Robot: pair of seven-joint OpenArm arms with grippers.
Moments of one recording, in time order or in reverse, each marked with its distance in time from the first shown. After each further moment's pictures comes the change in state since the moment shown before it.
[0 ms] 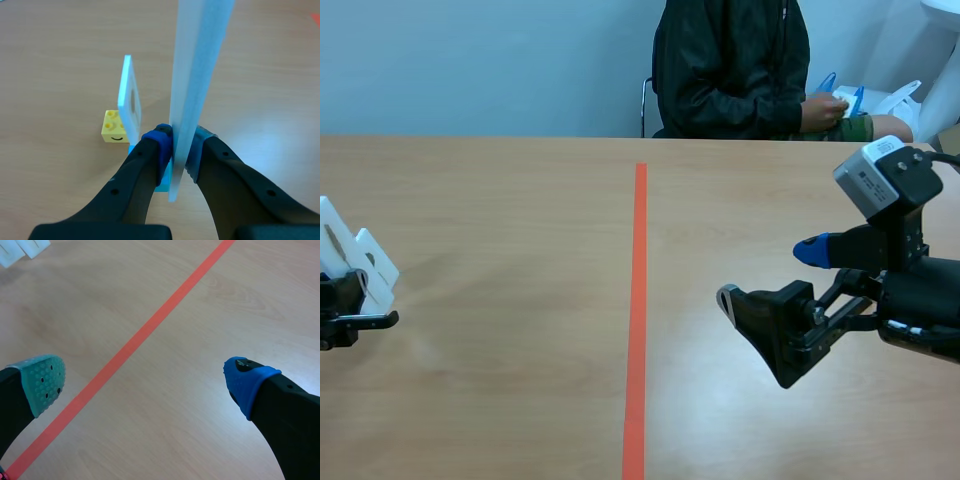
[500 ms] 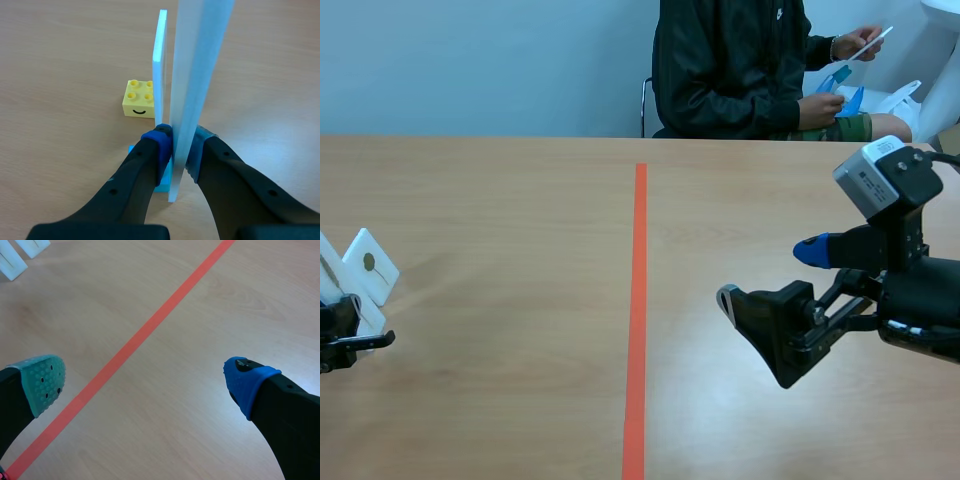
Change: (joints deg) left arm -3.6 0.1 0.1 -11.4 0.0 0.0 -5.8; right arm 0.0 0.0 0.0 0.0 0.0 0.0 0.0
